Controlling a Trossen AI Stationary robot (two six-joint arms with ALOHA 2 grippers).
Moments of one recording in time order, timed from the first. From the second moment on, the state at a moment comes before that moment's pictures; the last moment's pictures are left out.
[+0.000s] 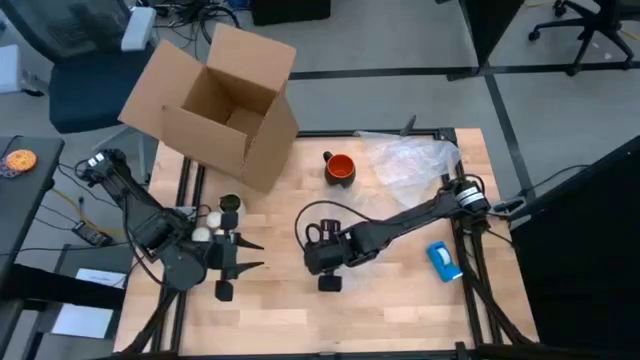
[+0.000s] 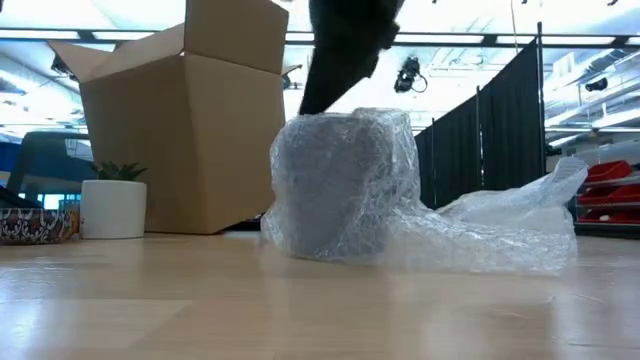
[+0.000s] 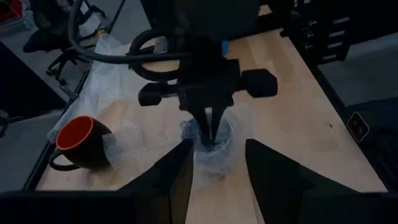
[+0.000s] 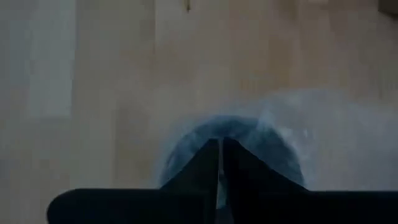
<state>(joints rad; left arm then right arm) -0.79 1.14 1.14 -0.64 -0.75 -0.24 0.32 2.05 1.72 -0.76 0.28 0.28</state>
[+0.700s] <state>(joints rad) -0.79 1.14 1.14 -0.64 -0.75 -0.24 0.33 2.01 1.72 -0.87 0.35 0.27</state>
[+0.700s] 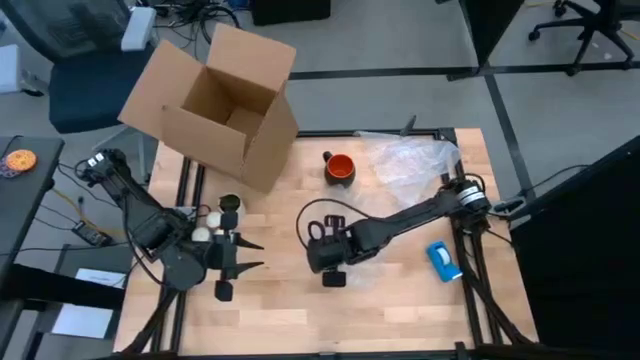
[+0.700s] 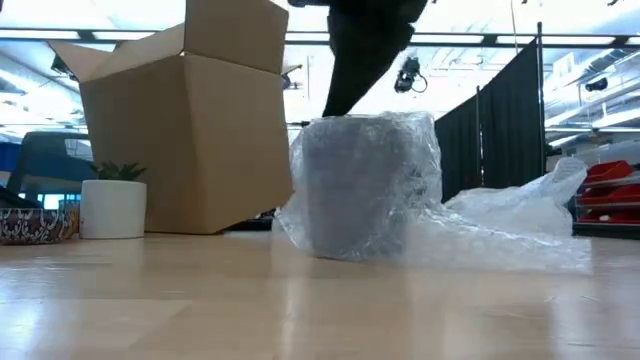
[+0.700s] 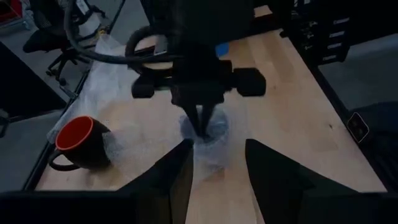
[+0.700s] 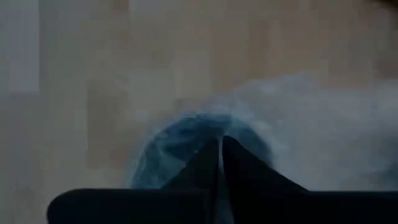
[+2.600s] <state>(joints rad) -0.77 1.18 1.14 -0.64 -0.76 -0.26 0.31 2.01 1.59 -0.72 0.26 0.26</state>
